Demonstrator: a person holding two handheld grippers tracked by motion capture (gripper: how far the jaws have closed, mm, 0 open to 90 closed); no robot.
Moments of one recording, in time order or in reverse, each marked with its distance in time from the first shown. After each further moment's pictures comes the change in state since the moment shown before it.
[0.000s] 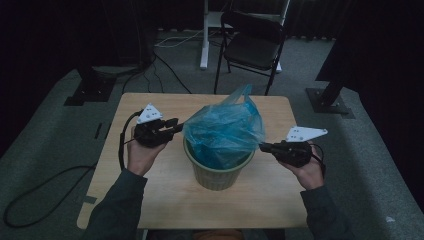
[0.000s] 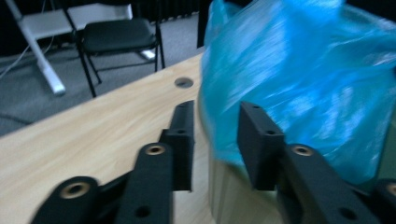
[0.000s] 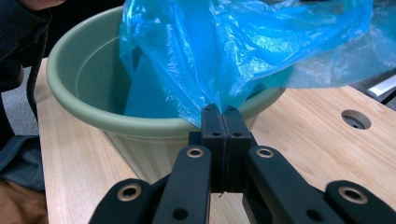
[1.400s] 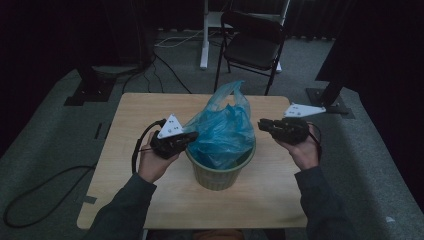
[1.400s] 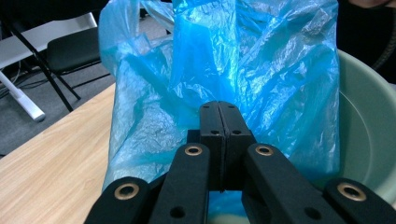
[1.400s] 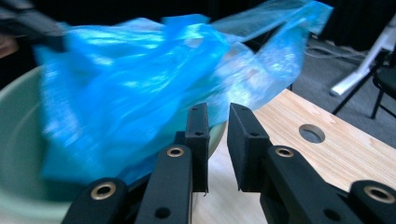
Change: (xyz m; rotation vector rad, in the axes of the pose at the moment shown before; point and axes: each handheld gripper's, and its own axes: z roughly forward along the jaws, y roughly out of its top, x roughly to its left) left arm -0.043 -0.004 0.011 0.044 -0.082 0.171; right arm -0.037 0.042 0.018 -0.016 -0.124 0.088
